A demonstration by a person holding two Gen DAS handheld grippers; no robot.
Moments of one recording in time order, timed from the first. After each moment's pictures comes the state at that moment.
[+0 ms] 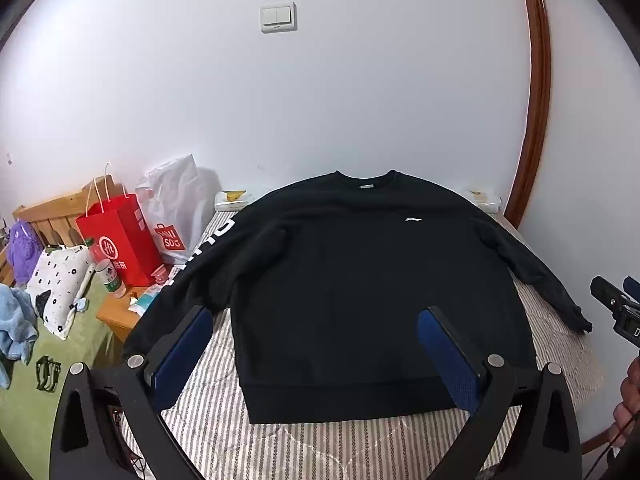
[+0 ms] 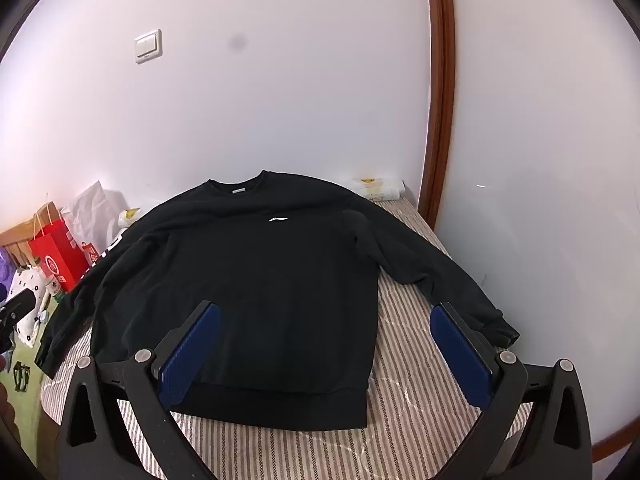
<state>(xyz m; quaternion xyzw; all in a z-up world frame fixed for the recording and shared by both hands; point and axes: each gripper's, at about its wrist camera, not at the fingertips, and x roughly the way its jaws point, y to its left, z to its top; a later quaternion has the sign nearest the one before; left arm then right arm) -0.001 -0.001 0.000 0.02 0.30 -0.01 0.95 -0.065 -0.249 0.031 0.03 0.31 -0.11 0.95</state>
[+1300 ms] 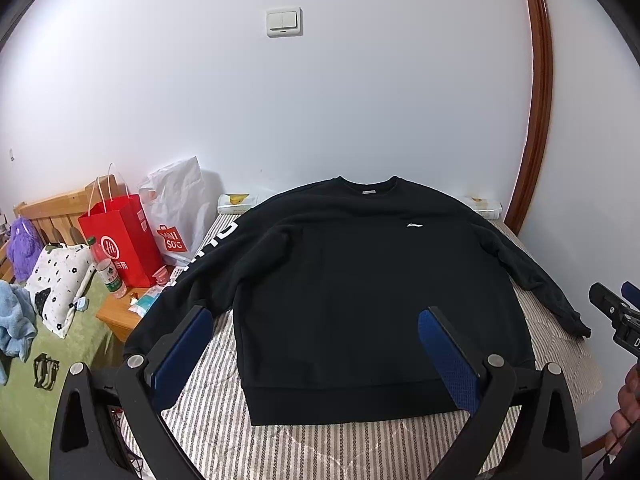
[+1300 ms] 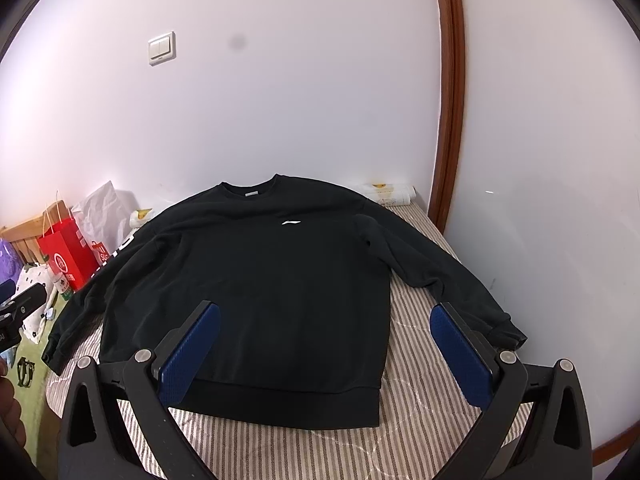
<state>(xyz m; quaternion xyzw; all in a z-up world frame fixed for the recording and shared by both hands) -0.004 0.003 0.000 0.01 0.30 -0.01 0.95 -0.067 -0.229 0.040 0.02 0.30 -0.10 0.95</state>
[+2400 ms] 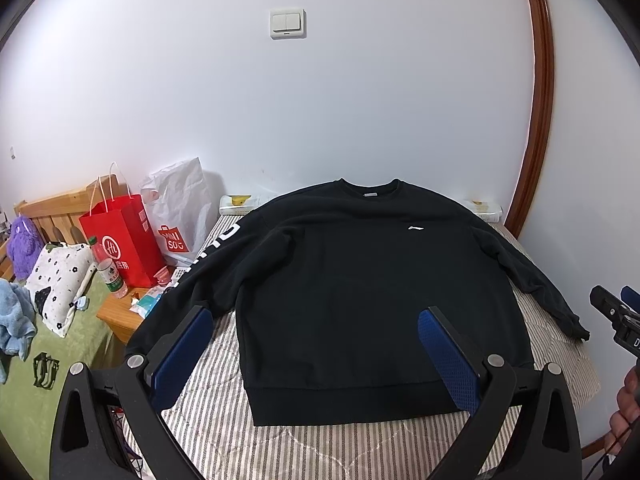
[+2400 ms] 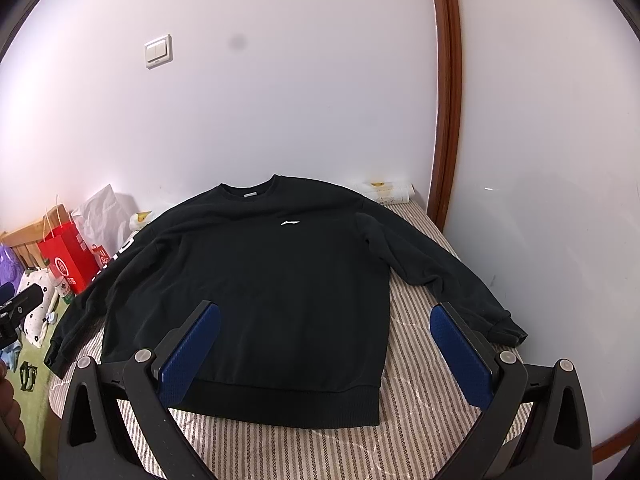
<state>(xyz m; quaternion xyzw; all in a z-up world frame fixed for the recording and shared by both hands) -0.004 0.005 0.003 0.01 0.30 -0.01 0.95 -0.066 -0.234 0.039 0.03 0.30 -0.10 0.95</state>
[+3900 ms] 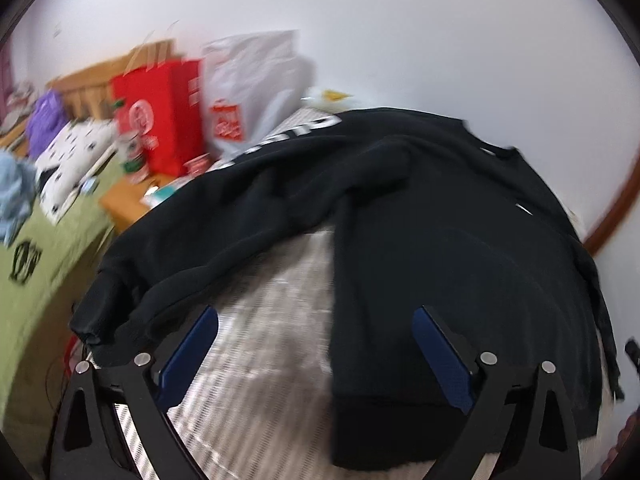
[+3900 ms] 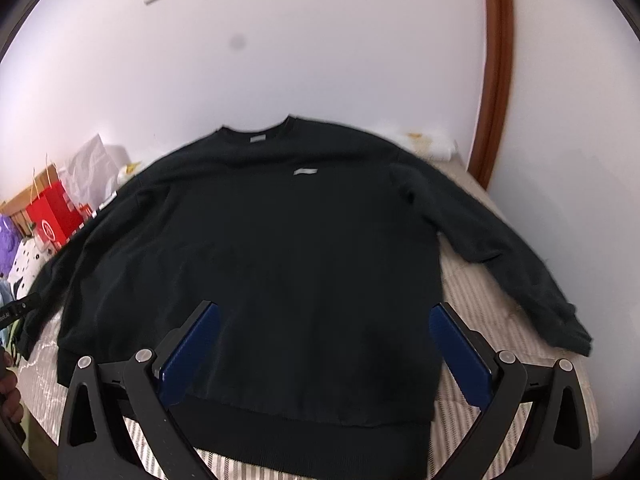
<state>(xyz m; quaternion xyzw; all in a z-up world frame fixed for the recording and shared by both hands) 0.083 0.138 -0.146 -0.14 0.40 0.10 0.90 0.035 -0.233 -0.071 0.02 0.37 -0.06 0.93</state>
